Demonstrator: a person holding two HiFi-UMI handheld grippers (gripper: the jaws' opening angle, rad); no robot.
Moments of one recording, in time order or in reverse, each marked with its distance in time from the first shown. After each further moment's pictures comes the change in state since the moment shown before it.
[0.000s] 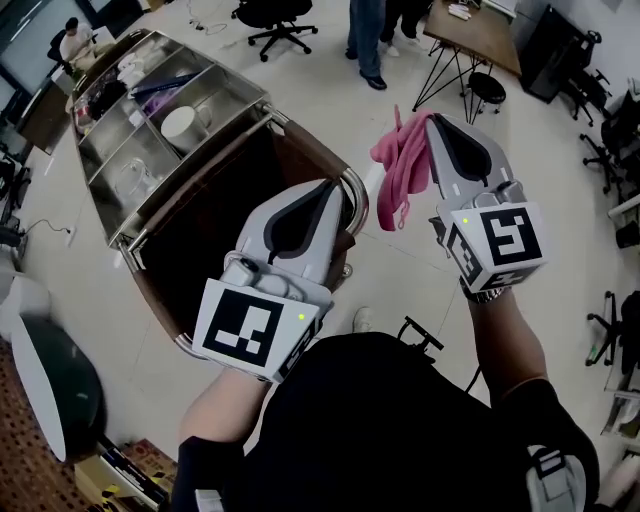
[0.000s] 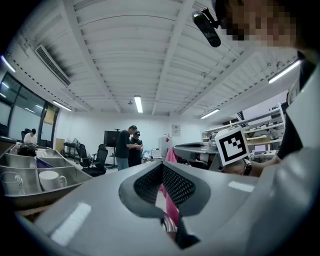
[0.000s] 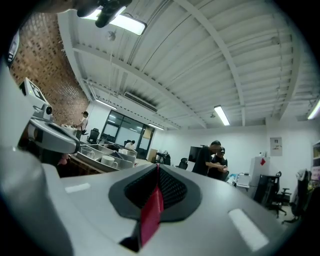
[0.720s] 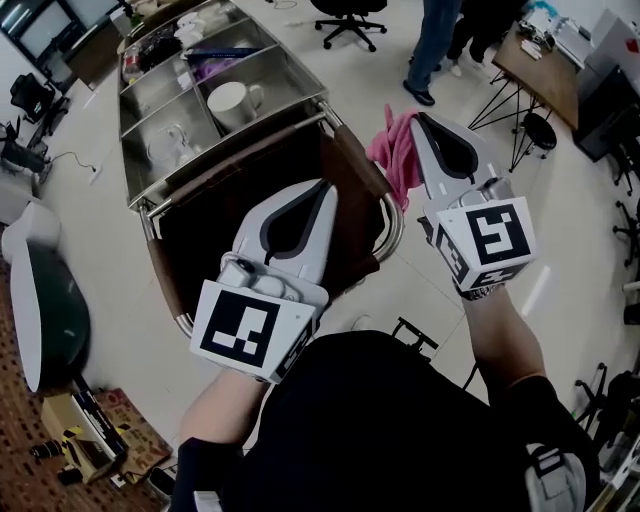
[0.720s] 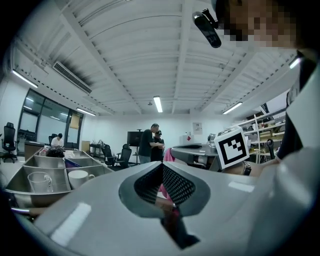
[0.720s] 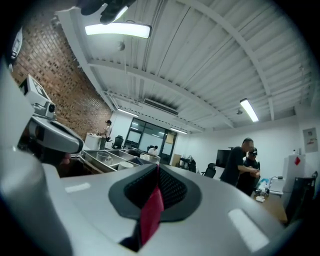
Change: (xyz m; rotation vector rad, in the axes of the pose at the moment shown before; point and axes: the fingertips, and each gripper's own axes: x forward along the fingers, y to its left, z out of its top) left arm -0.003 0.057 -0.027 -0.027 0.029 0.248; right arm 0.086 0.052 -0.025 0.014 -0.070 0.288
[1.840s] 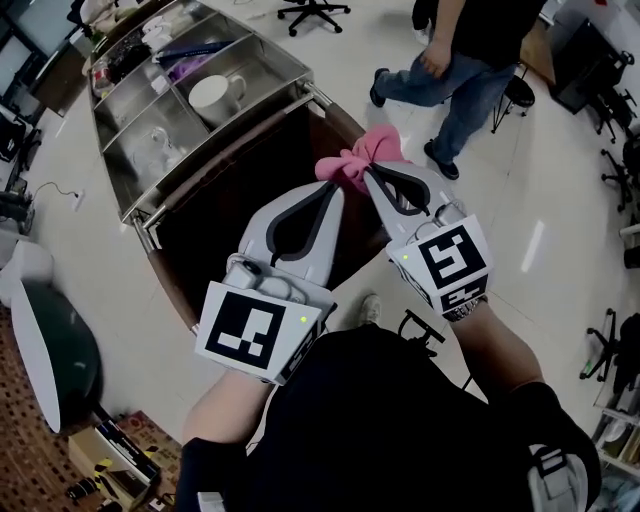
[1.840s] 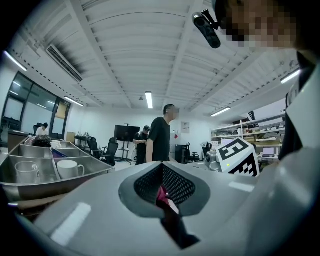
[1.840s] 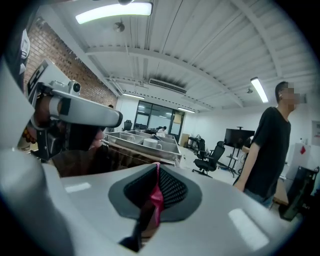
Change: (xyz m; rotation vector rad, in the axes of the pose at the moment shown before) left arm -0.008 0.030 -0.008 -0.039 0.041 -0.164; right arm 0.018 0.095 -0.073 0.016 0.248 0.082
